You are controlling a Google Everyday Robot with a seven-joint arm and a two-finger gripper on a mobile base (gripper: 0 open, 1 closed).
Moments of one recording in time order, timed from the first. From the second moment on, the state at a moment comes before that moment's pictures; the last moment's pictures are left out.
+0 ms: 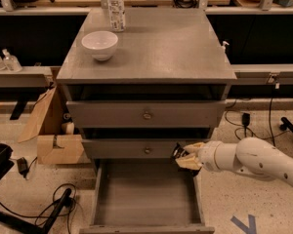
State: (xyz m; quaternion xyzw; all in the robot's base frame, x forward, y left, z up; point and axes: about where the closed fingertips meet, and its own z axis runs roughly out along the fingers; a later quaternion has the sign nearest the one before) arm 0.561 -0.164 0.575 -0.40 0.81 0.15 0.39
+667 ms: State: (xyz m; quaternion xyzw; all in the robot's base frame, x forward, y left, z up) arm 0.549 -0.172 0.641 -0.41 0.81 0.15 0.39
